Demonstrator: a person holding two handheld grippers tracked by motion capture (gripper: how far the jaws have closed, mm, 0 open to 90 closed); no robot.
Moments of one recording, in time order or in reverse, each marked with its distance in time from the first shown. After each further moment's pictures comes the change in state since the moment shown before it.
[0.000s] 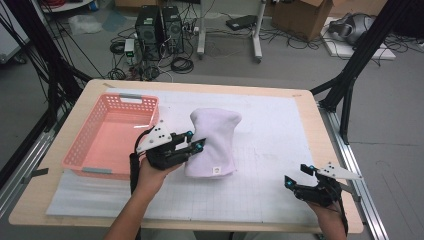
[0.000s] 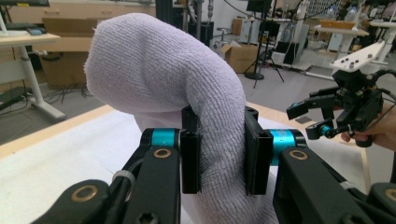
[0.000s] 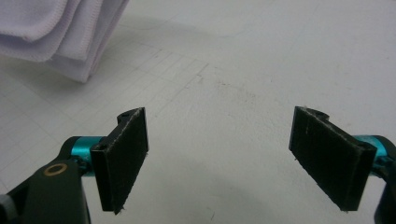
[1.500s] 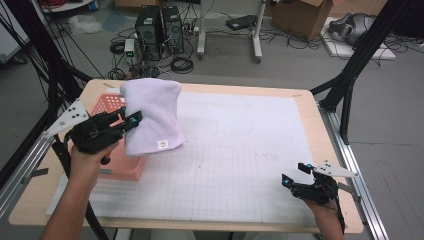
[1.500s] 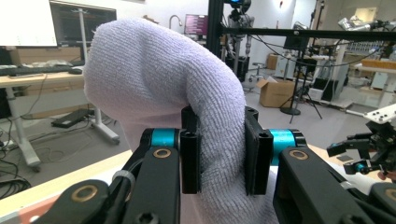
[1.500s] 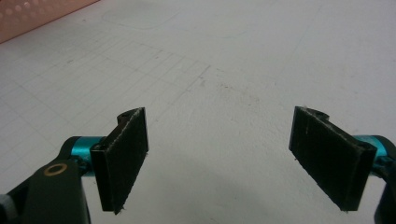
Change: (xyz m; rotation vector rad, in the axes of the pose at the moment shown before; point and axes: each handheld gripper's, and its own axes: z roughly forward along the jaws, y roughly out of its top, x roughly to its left) left arm 0.066 0.043 -0.121 -0.132 0.160 -0.011; right arm 0.003 0.003 0.007 0.009 -0.005 -0.008
